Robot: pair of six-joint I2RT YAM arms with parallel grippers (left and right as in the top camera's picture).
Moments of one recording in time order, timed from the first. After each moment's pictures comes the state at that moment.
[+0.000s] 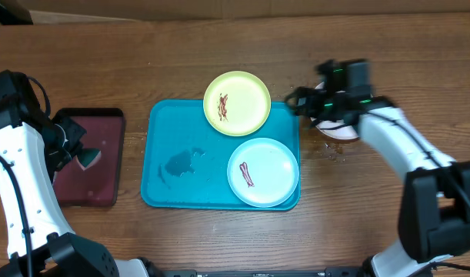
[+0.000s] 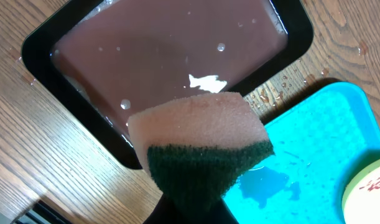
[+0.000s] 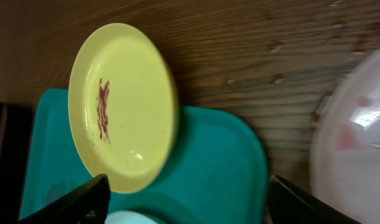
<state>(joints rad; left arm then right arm) 0.48 1.57 1.51 -1.31 0.02 -0.47 0.20 1.78 1.15 -0.30 -0.43 0.35</state>
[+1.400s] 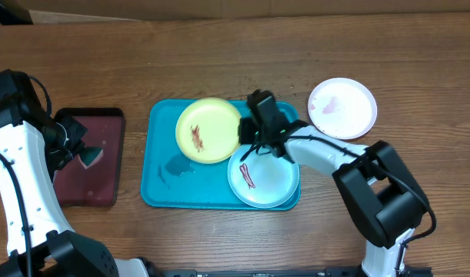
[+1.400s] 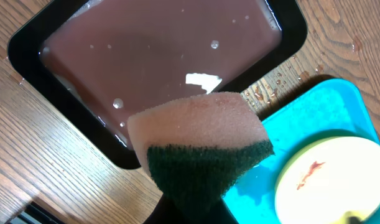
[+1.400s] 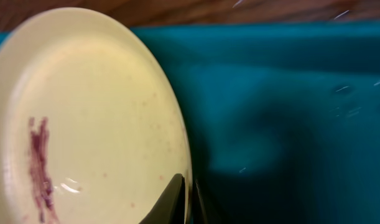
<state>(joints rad) 0.48 1.58 1.51 -1.31 0.04 -0.47 0.60 1.99 1.15 -0.10 -0.12 0.59</state>
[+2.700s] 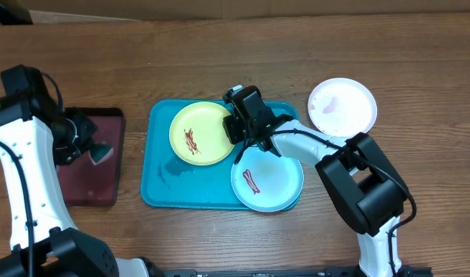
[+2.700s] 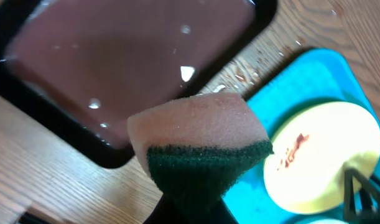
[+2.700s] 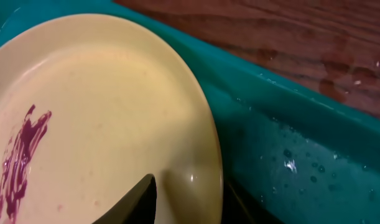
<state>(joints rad) 0.41 1.59 1.51 -1.31 0.09 -0.40 0.63 2.10 1.28 -0.05 -0.12 0.23</state>
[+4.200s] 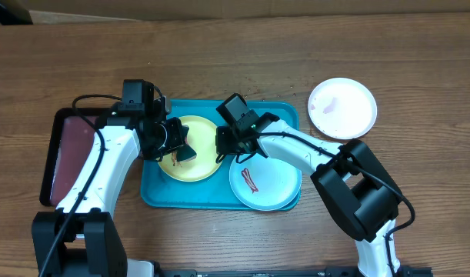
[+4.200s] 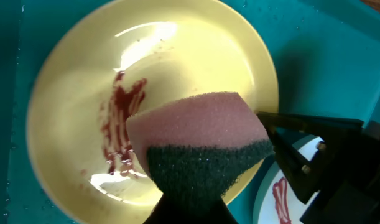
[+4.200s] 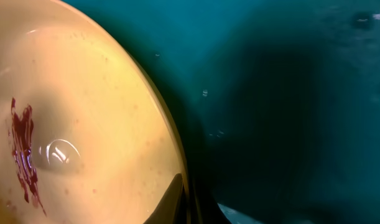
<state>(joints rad) -0.03 1.60 1.10 -0.81 0.30 -0.33 0.71 2.10 1.39 -0.43 -0.18 0.70</state>
